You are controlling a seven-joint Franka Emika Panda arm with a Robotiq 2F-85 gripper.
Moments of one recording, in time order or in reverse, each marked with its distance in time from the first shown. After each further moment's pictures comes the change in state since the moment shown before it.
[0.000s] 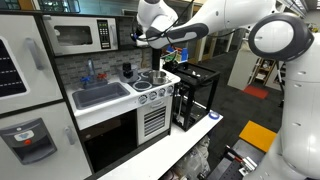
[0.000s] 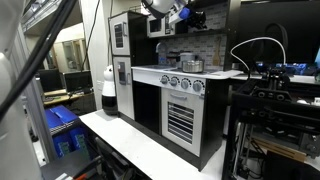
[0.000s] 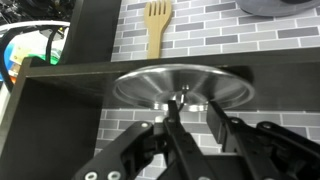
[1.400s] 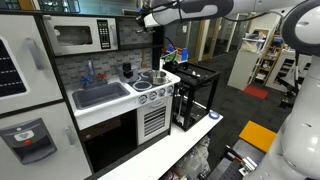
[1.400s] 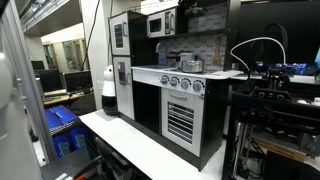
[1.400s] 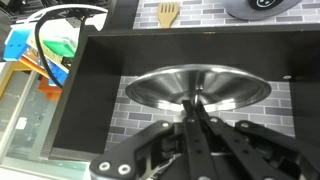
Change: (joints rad) arm 0.013 -0.213 0.025 -0.065 0.156 -0.156 -0.238
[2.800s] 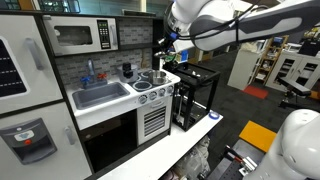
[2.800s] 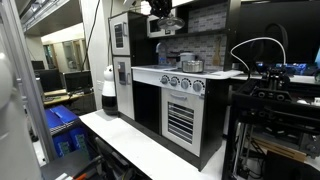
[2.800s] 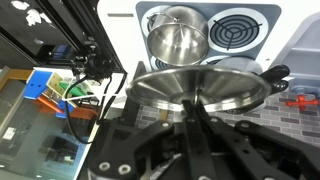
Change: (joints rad) arm 0.000 -0.546 0.049 -0.731 0.043 0.080 0.007
